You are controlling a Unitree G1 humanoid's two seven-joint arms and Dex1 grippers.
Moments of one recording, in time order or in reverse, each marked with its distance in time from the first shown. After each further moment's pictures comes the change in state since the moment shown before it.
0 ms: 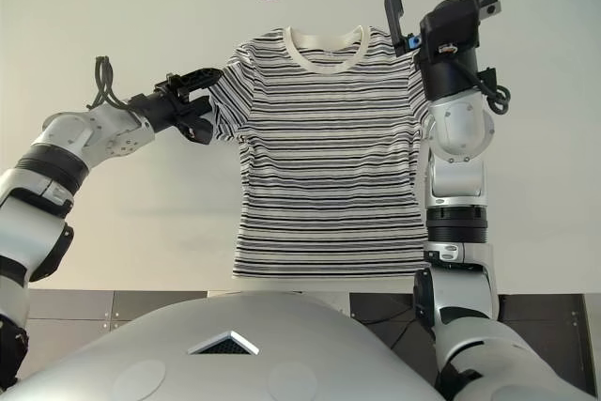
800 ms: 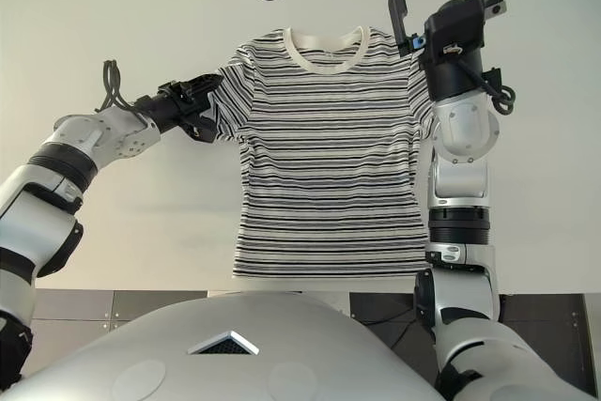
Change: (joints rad) left arm -0.042 -0.054 -0.041 0.122 -0.031 0.042 0.049; right arm 0.007 -0.003 -0.017 -0.012 0.002 -0.003 0.021
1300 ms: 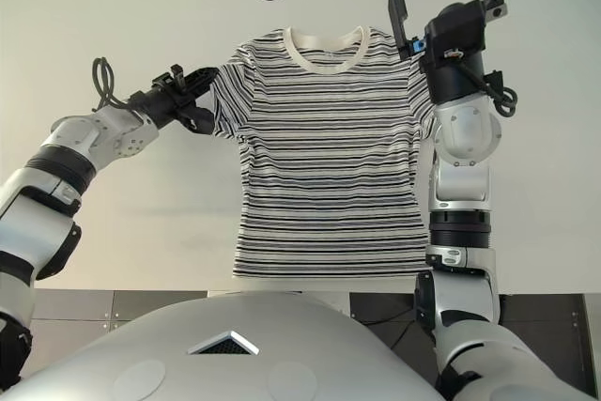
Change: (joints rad) left arm 0.040 0.012 0.028 -0.078 -0.033 0.027 0.060; right arm 0.019 -0.001 -0.007 -0.020 0.000 0.002 0.020
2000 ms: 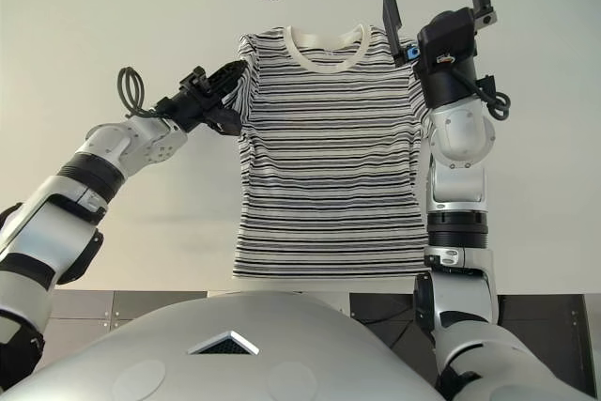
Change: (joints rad) left arm 0.008 -0.127 0.014 -0.037 0.016 0.045 0.109; right arm 0.002 0.006 0.008 0.031 -0.009 -0.004 0.000
